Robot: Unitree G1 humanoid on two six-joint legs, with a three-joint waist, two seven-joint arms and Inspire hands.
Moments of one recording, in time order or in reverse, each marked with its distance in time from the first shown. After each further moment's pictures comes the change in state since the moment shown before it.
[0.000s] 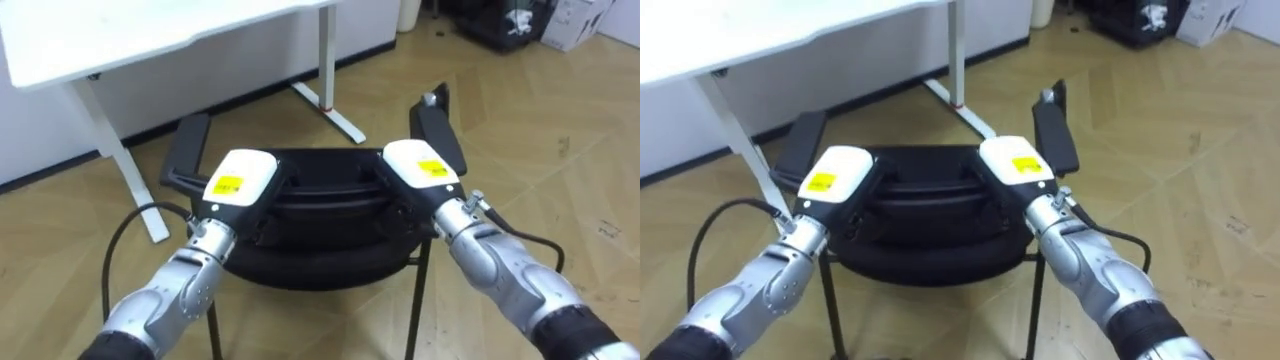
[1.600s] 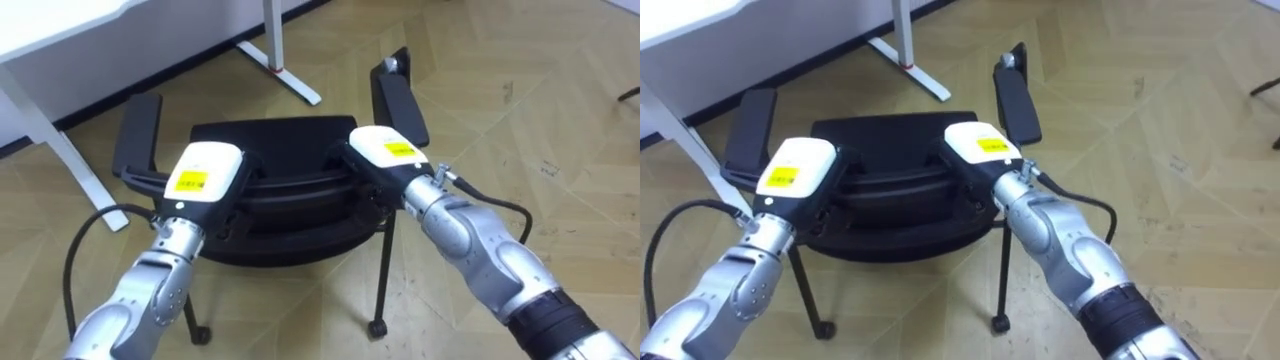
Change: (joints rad) left arm 0.165 0.055 0.075 -0.296 0.023 0.151 -0.117; right arm -0.040 0.056 0.030 -0.204 0.037 0.204 0.317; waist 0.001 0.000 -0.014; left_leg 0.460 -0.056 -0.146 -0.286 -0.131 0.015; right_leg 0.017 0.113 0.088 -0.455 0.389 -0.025
